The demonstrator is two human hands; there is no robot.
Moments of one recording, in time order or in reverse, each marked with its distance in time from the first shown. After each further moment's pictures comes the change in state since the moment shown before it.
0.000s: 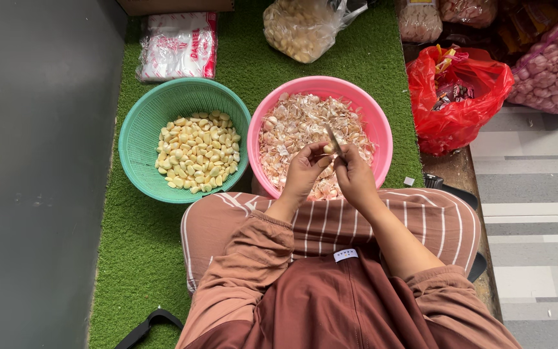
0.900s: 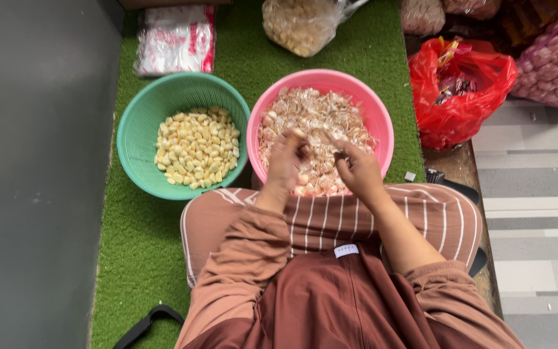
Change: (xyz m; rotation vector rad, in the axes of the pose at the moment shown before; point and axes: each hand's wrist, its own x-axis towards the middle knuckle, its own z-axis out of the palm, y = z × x) left_hand 0.007 0.052 -0.004 -0.232 0.270 -0.096; right_hand 0.008 0.008 -0.010 -0.075 -0.082 0.020
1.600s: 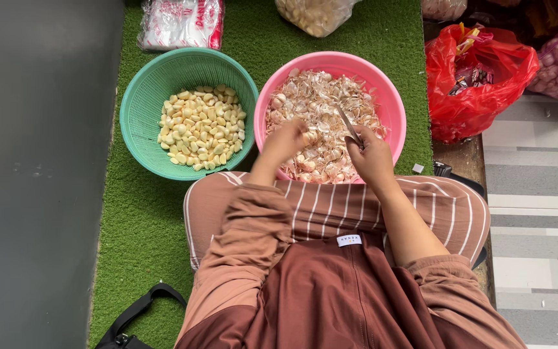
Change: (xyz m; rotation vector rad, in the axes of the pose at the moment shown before) left_hand 0.000 0.054 0.007 1.636 -0.114 0.029; right_hand 0.007 -0.005 0.000 -0.043 0.064 0.031
